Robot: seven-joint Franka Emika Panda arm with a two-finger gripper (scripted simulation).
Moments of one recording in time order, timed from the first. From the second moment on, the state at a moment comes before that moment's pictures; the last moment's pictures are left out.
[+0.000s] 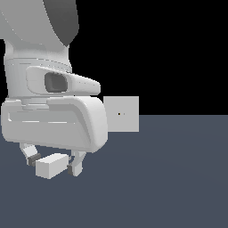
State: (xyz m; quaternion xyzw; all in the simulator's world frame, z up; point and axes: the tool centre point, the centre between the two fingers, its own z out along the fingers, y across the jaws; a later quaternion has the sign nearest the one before) arm -0.102 0.106 0.014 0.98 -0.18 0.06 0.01
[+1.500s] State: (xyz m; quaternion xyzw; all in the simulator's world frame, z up) arm -0.093 0.066 0.038 0.99 -0.12 0.06 0.01
